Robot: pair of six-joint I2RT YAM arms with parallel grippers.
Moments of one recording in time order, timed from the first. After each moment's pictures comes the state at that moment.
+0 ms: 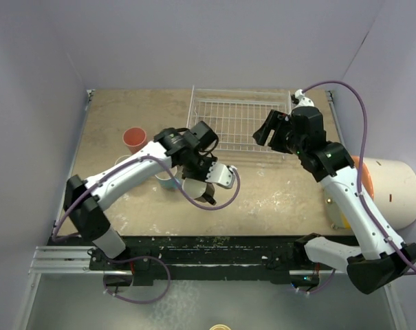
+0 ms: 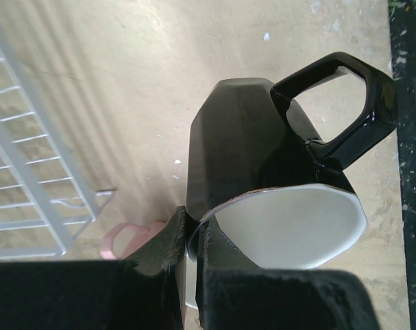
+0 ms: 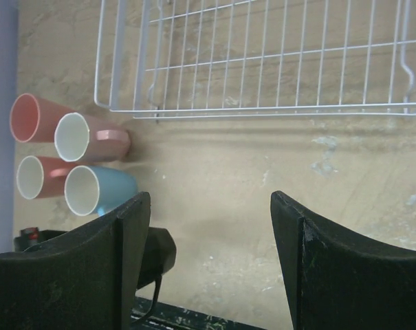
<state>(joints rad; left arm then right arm) -0.83 1.57 1.53 -1.10 0.22 1.05 0.40 1.12 1.28 -0.70 0.07 0.58</state>
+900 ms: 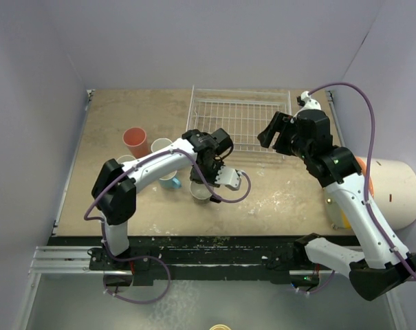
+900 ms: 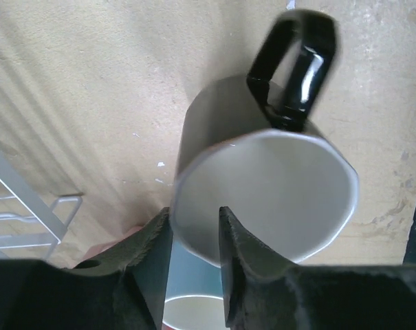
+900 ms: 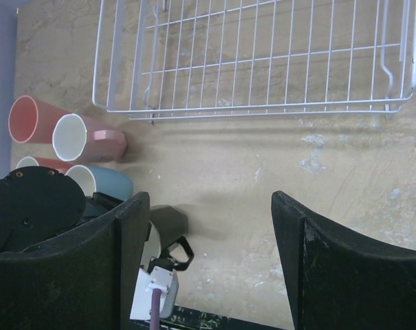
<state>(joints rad) -0.86 1.87 1.61 -1.14 0.07 1.00 0.40 1.07 1.29 -0.75 0.12 0.56</state>
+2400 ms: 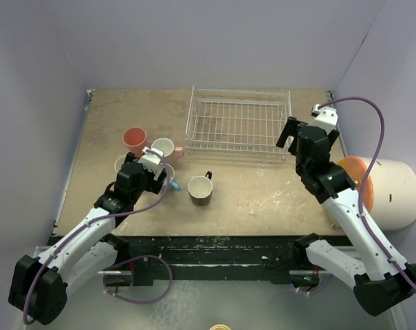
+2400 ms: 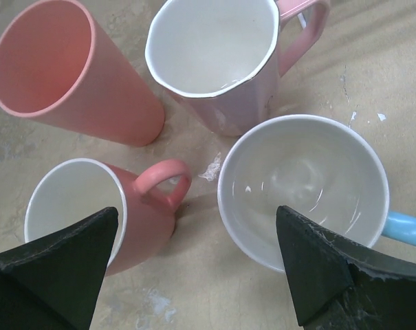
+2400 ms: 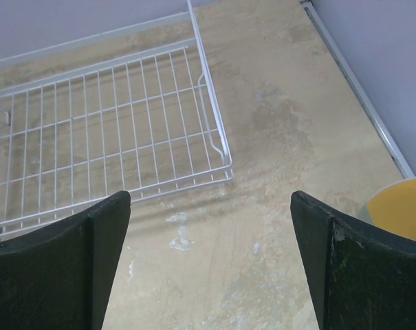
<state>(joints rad) -0.44 0.87 0.46 -0.10 -0.23 0.20 0.40 0.94 1.03 -0.47 0.65 0.34</state>
